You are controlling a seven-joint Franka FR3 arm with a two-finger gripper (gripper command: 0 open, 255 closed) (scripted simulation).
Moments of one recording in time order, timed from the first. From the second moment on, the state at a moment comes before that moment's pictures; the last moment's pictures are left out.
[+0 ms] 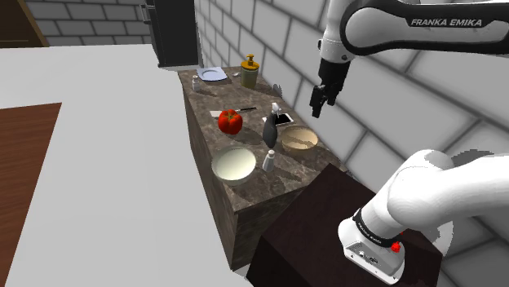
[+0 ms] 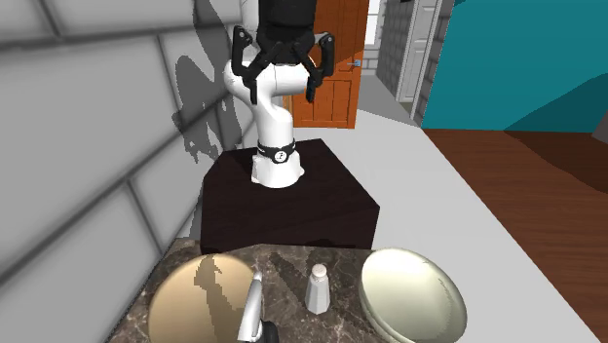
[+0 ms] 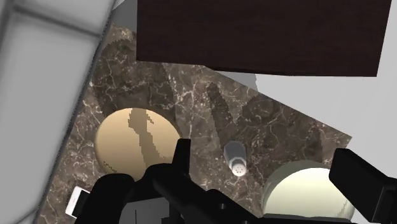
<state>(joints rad) -0.01 -0.66 -0.05 -2.45 -0.10 1.67 -0.04</state>
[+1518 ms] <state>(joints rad) 0.02 0.10 -0.02 -2.43 -0.11 2.38 0.05</state>
